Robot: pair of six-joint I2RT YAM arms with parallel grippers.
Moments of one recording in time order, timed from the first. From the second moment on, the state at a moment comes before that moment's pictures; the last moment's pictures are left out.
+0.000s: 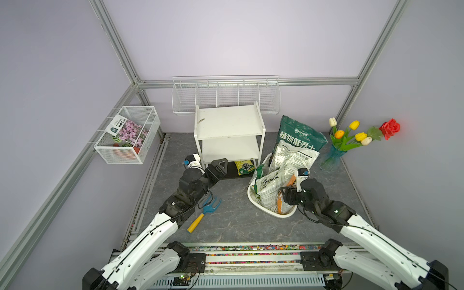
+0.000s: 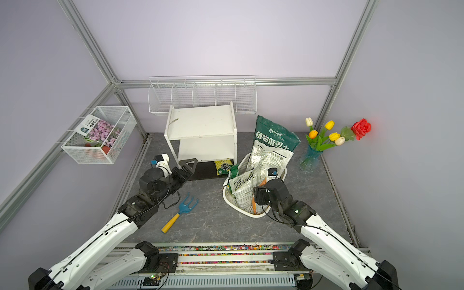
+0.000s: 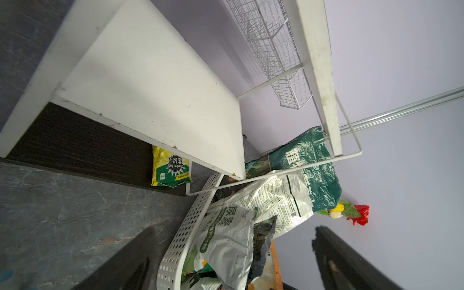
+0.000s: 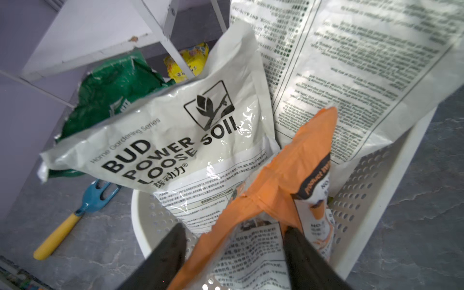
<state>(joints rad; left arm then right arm) -0.59 0.90 0.74 -0.09 -0.04 -1.07 0.65 0.84 0.67 -0.47 0.19 0.52</state>
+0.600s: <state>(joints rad) -0.61 1.03 0.39 0.25 -0.02 -1.36 0.60 0.96 1.04 -0.54 0.16 0.35</state>
